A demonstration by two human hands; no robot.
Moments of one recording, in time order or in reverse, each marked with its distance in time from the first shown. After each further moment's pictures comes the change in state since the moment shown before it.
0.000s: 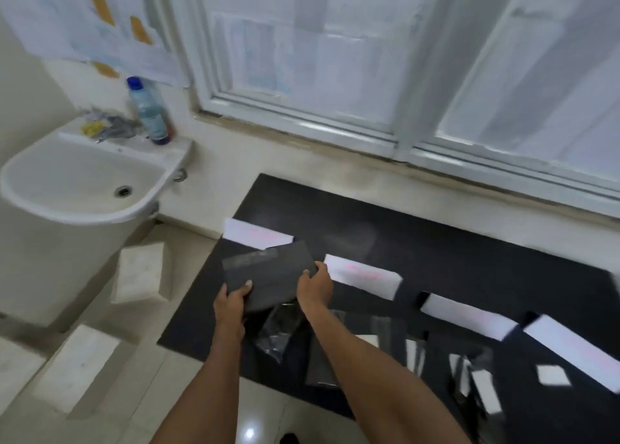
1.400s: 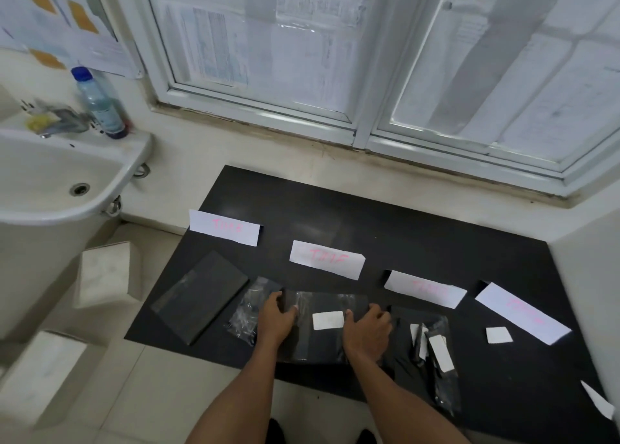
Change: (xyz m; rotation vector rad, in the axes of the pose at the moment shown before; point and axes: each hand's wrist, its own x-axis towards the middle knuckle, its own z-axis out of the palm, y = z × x) left_hand -0.062 -0.103 0.069 0.775 -0.270 0.221; right_hand -0.035 0.132 -0.138 -0.526 0.344 0.119
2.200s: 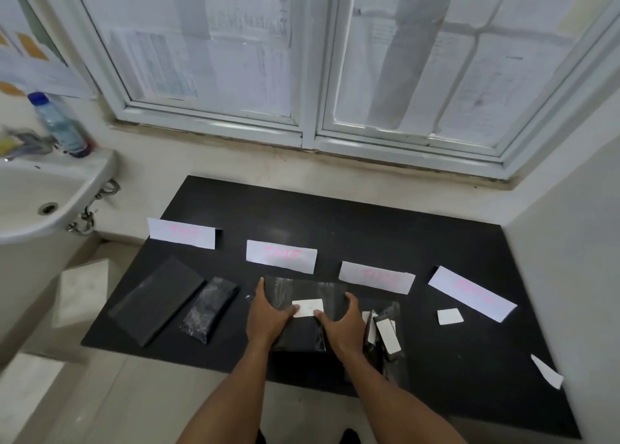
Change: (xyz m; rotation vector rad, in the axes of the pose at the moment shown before) left_hand -0.069 0.050 0.088 0.094 0.053 0.065; right_hand 0.037 0.085 -0.062 0.471 -0.254 -0.122
